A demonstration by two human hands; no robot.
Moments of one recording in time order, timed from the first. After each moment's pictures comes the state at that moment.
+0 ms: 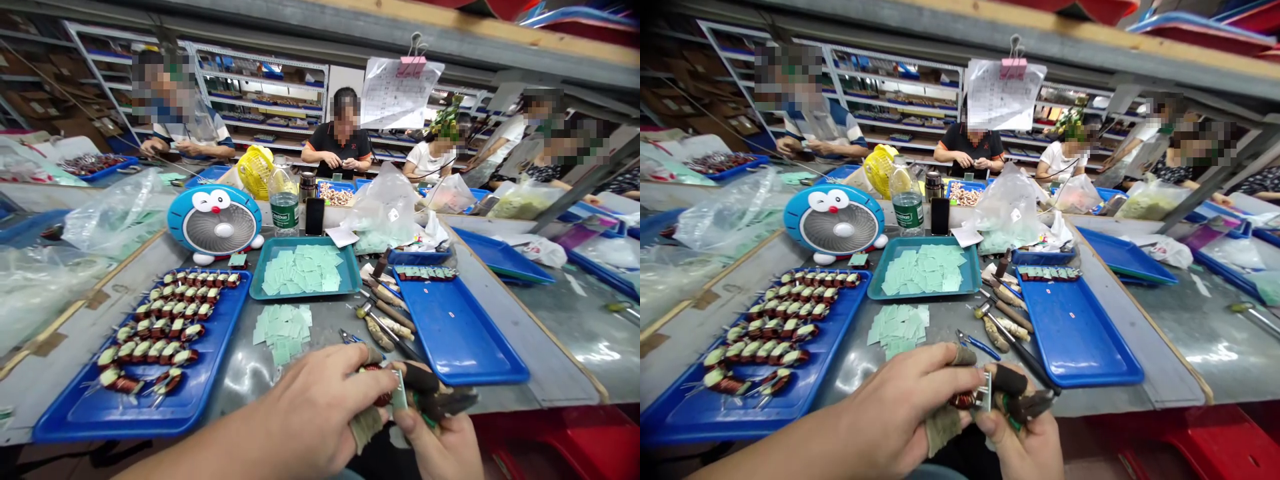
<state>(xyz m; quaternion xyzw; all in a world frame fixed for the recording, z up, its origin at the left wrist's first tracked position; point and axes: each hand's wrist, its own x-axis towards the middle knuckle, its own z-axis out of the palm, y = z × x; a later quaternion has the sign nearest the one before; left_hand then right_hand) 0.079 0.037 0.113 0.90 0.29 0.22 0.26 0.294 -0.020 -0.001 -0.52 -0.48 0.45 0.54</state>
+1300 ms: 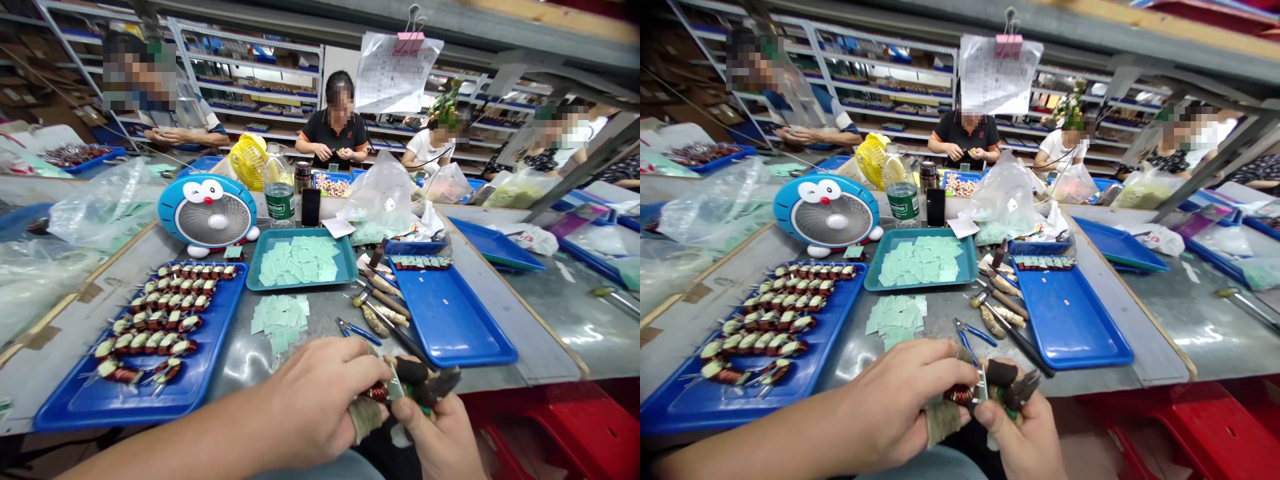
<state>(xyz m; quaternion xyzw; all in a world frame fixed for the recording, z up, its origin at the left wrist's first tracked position) 0.082 0.039 0.119 0.91 0.28 0.14 0.27 0.303 -0.035 -0.017 -0.48 -0.45 0.54 0.53</state>
